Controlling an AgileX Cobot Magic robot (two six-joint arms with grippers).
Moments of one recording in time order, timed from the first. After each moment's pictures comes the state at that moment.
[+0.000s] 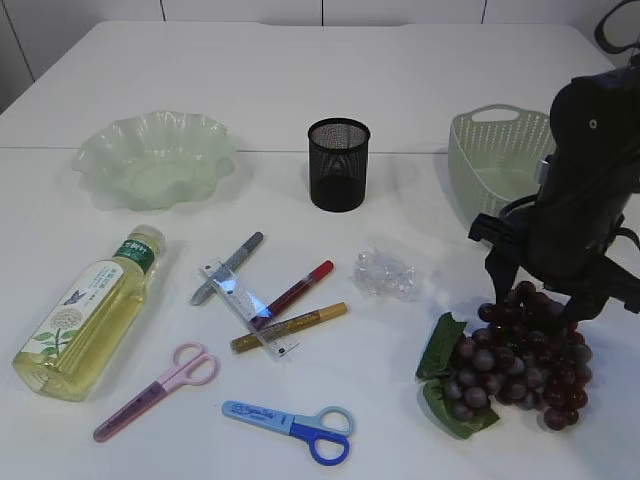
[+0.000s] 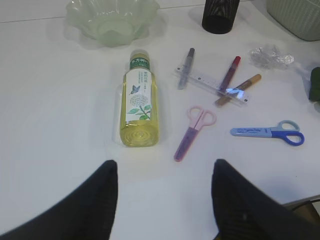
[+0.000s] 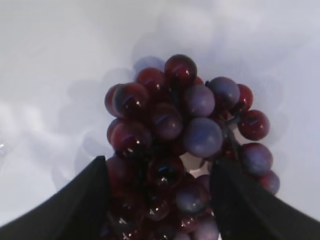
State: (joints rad) left arm -0.06 0.01 -0.53 -0.23 1.10 0.14; right arm 0.25 1.83 -1.14 -0.08 0.87 0.98
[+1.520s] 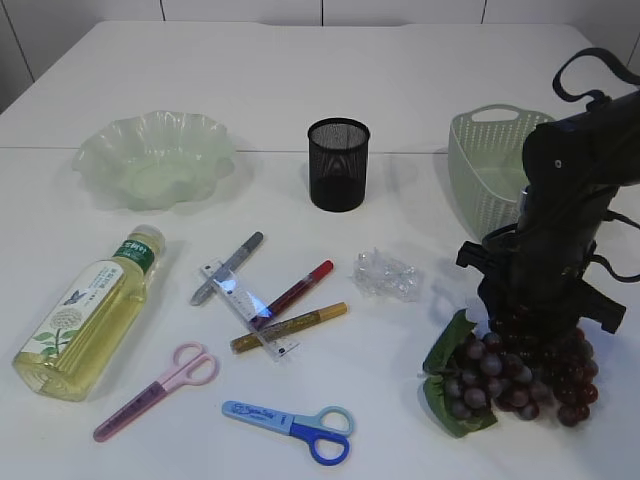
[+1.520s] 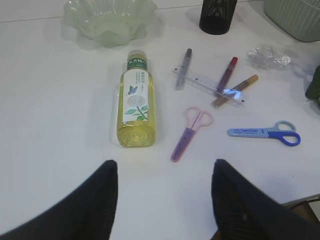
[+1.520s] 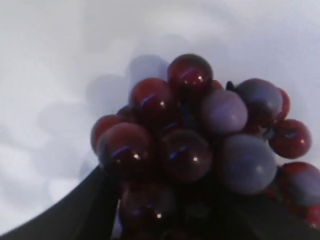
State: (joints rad) left arm -0.06 0.01 -0.53 -0.24 1.10 0.14; right arm 0.25 1.95 -1.15 -0.10 0.80 0.99
